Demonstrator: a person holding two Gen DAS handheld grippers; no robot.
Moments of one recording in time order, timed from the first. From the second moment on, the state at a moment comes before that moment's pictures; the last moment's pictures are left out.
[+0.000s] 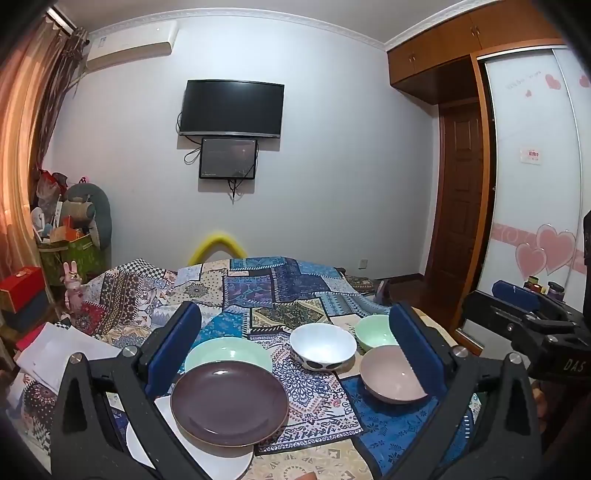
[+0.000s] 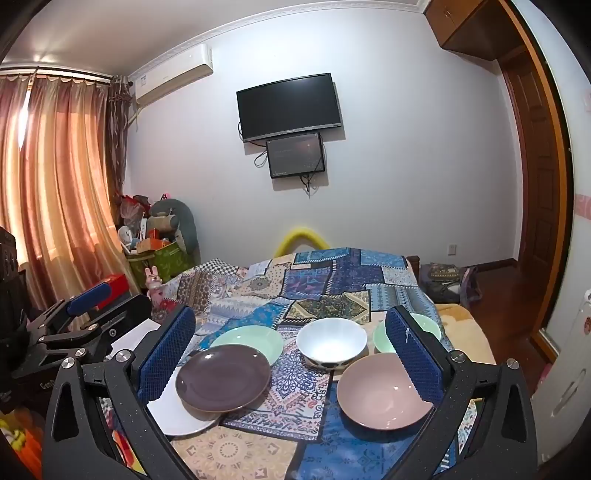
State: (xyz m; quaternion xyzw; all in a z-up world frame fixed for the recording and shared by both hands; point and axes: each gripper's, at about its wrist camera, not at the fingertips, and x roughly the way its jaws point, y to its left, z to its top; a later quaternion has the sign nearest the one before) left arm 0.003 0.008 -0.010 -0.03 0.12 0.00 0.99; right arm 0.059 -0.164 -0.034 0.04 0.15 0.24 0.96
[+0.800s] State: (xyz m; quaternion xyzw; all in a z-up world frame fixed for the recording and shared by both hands) left arm 0.004 0.006 -0.008 -0.03 0.12 0.00 0.99; right arm 0.060 -0.163 -0.043 0.03 0.15 0.24 0.96
